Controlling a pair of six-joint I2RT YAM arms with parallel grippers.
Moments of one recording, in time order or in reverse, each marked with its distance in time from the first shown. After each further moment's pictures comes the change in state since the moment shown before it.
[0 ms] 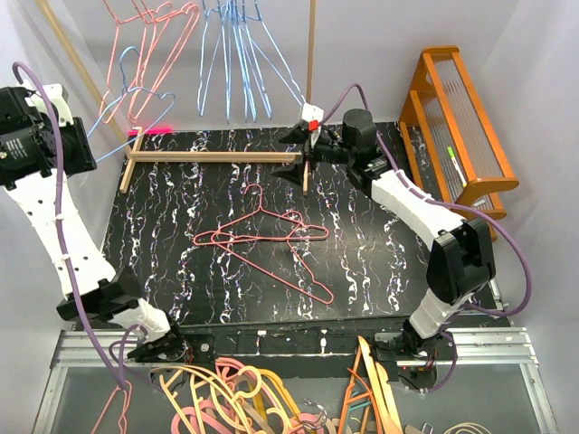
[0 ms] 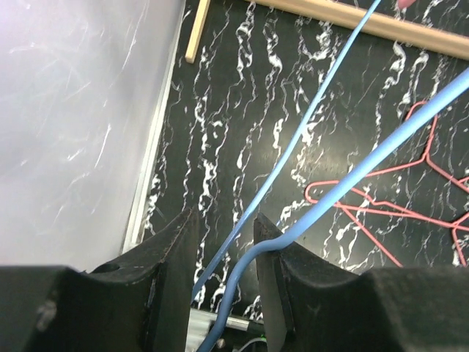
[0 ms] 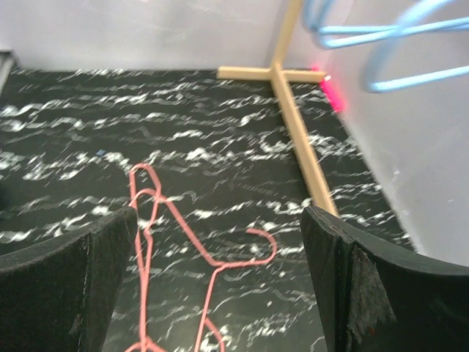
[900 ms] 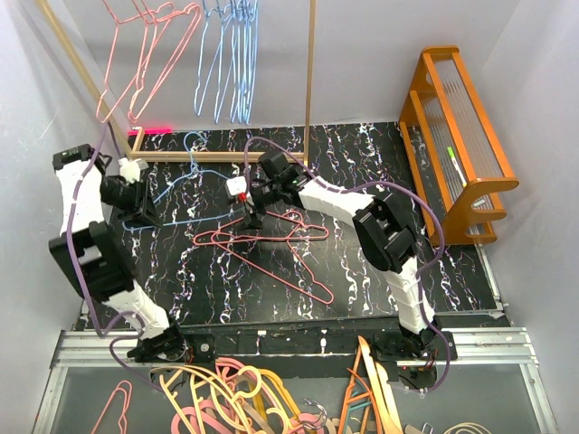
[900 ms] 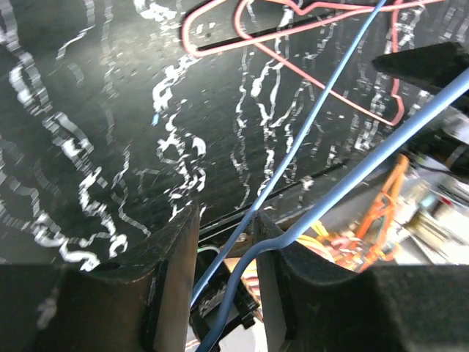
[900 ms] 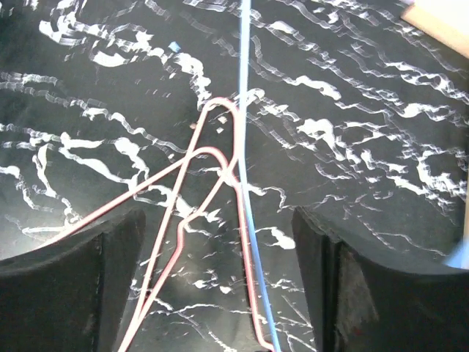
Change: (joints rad) left arm -0.045 0.259 -0.672 -0.035 0.430 0.248; right arm 0.258 0.499 0.277 -0.436 -0.102 -0.680
